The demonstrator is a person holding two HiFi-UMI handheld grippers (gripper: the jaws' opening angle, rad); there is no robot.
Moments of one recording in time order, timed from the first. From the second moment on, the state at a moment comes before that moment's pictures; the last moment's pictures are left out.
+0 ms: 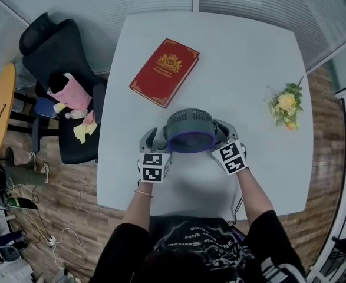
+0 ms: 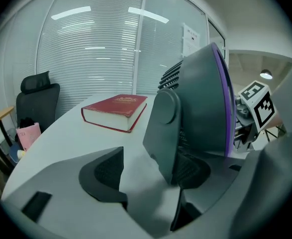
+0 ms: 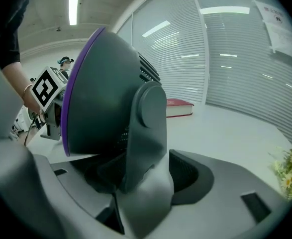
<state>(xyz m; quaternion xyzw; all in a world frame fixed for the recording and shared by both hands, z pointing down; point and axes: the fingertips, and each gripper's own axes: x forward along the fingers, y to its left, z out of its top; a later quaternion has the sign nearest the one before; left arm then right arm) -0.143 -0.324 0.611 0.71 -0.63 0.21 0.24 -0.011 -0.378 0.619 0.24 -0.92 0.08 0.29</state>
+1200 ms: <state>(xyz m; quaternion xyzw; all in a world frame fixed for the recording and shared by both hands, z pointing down) -0.126 -0.320 0.586 0.71 -0.63 0.17 0.26 -0.002 -0.372 0.599 0.28 -0.91 0.14 0.26</state>
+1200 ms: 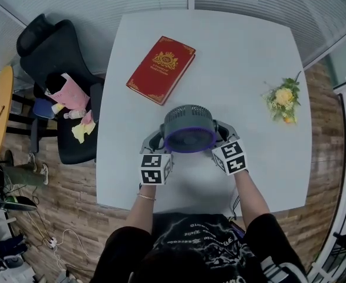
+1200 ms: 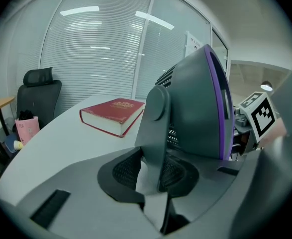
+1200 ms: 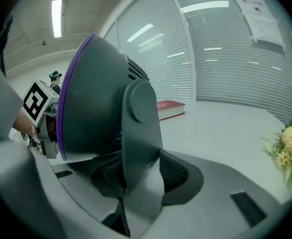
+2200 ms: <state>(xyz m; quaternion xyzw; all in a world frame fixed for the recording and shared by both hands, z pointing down) -0.124 -0.196 0.481 0.72 -0.63 0.14 0.26 0.005 -0.247 0.492 0.34 -0.89 0.14 0.27</state>
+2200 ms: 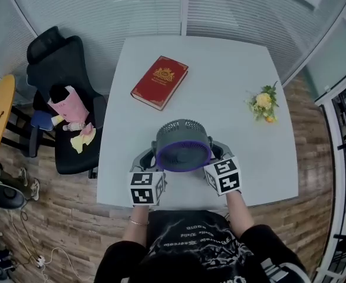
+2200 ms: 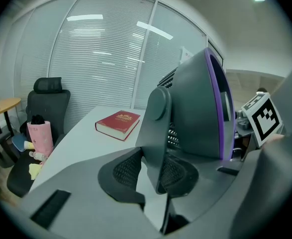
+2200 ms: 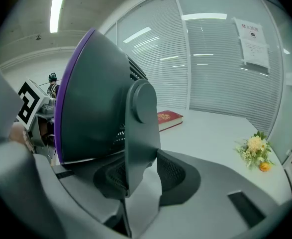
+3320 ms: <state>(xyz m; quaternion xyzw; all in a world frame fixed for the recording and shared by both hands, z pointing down) -0.104 -0.105 0.424 0.77 -0.58 0.13 0.21 0.033 -0.134 0.432 0.43 -0.86 0.12 0.25</state>
